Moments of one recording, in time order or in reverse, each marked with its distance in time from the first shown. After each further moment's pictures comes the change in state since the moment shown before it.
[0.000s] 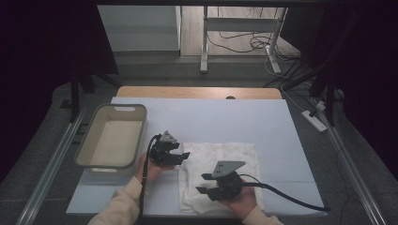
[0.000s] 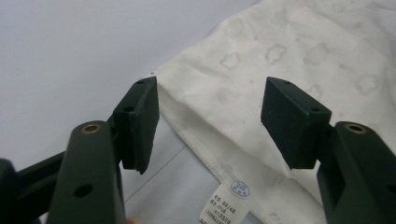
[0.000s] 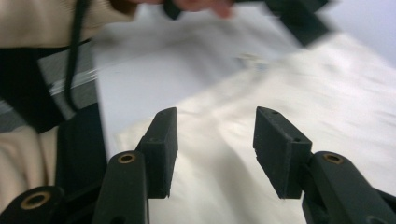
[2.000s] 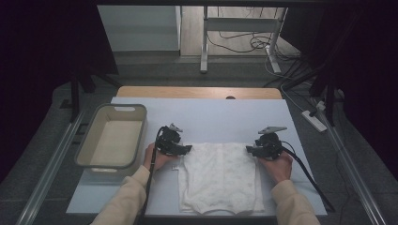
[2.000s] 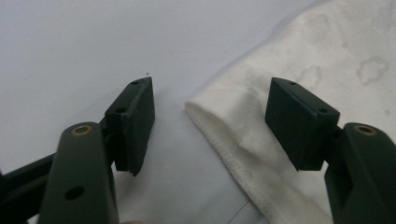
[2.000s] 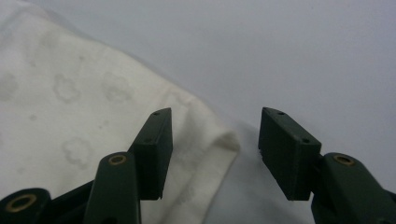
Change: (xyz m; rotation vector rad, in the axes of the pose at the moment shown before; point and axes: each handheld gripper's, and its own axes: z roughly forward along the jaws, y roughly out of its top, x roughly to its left) left arm 0.030 0.021 0.044 0.114 0.036 -0.056; right arm -0.178 -0.057 -0.053 0.132 -0.448 0.337
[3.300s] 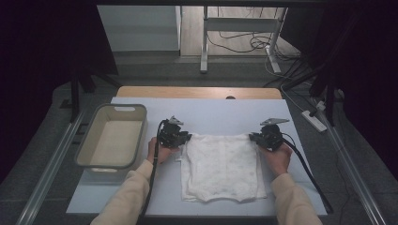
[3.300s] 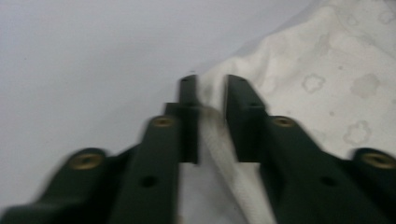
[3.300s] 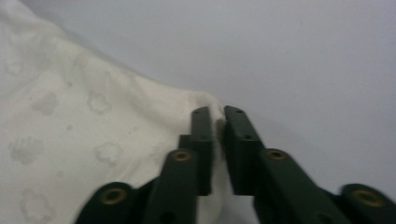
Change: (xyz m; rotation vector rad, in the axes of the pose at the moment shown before) left arm 0.005 0.020 -0.004 -0.109 -0.006 0.004; right arm -0.019 0.021 0.005 -0.098 0.015 0.016
